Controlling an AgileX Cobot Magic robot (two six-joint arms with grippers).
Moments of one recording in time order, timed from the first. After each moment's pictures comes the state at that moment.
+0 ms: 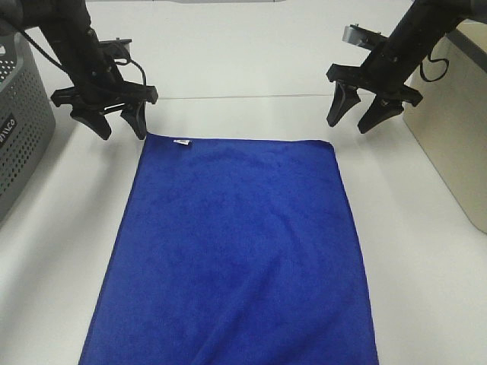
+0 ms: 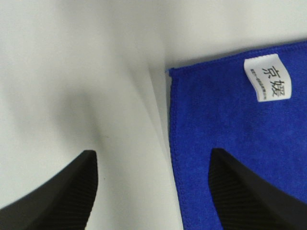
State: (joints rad) left arm -0.17 2.49 -2.19 -0.17 1.17 0.00; right arm 0.05 2.46 -2.13 0.36 1.21 -0.21
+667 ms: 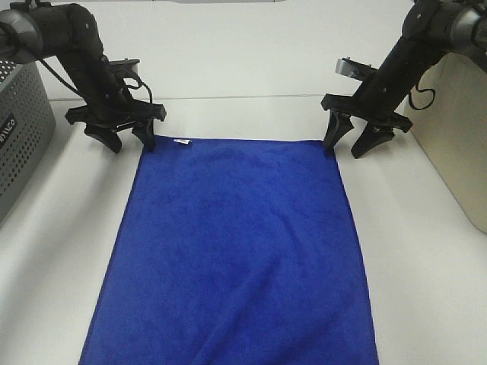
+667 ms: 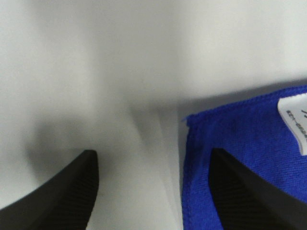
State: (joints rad) left arm -0.17 2.59 -2.22 -0.18 1.07 0.00; right arm 0.05 2.56 -2.14 0.37 1.19 -0.22
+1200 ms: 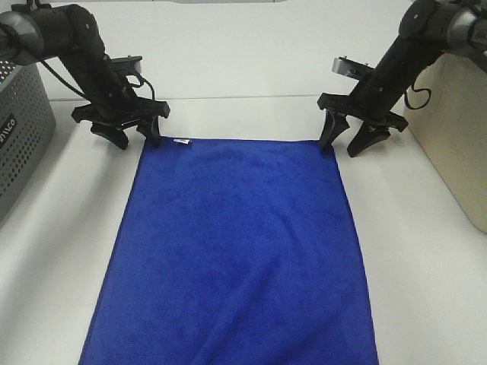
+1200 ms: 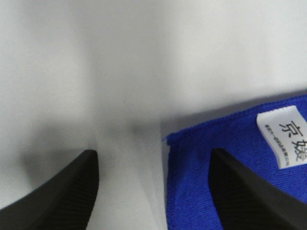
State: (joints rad) left arm -0.17 2.60 -2.23 -0.23 1.04 0.04; right arm 0.07 2.57 -2.15 0.37 1.17 -0.23
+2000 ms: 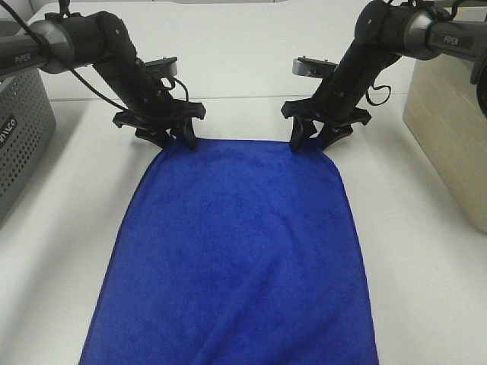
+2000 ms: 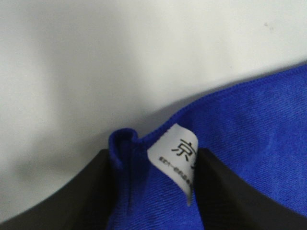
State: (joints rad) left arm -0.25 2.62 -2.24 -0.37 0.99 0.11; right arm 0.18 2.58 -2.15 0.31 1.07 -0.26
